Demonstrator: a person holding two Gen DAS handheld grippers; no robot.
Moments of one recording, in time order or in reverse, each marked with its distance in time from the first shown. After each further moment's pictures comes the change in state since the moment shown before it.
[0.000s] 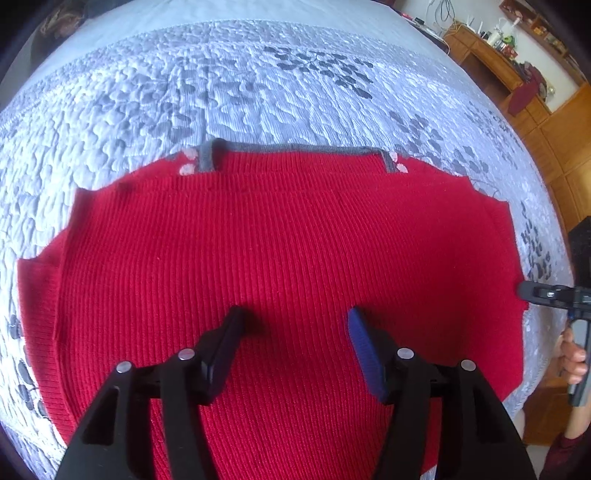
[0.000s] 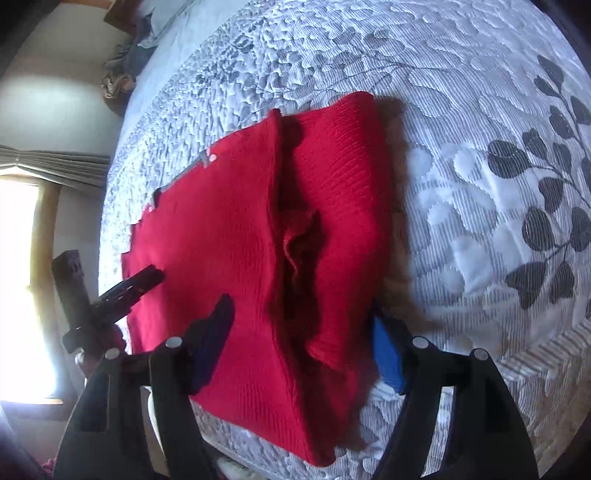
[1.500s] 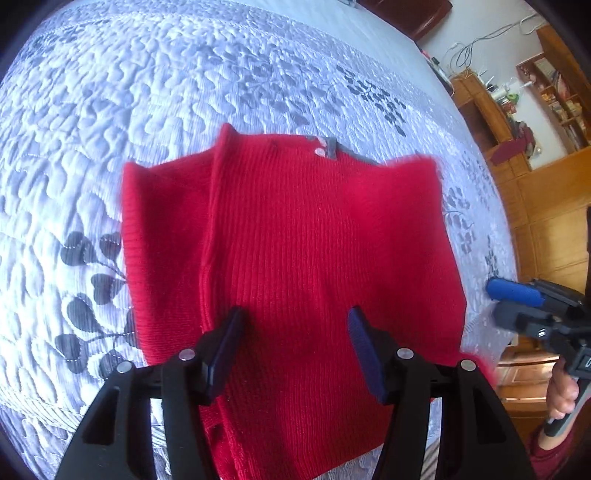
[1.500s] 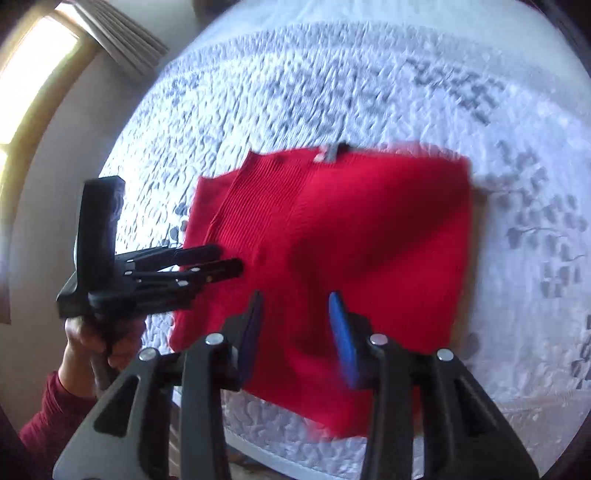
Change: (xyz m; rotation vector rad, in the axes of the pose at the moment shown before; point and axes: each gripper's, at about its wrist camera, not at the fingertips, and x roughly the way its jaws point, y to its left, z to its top) left arm -0.051 0.126 -0.044 -0.180 -0.009 -0.218; right arm 0.045 0.265 -0.034 -0.480 0.018 -0.167
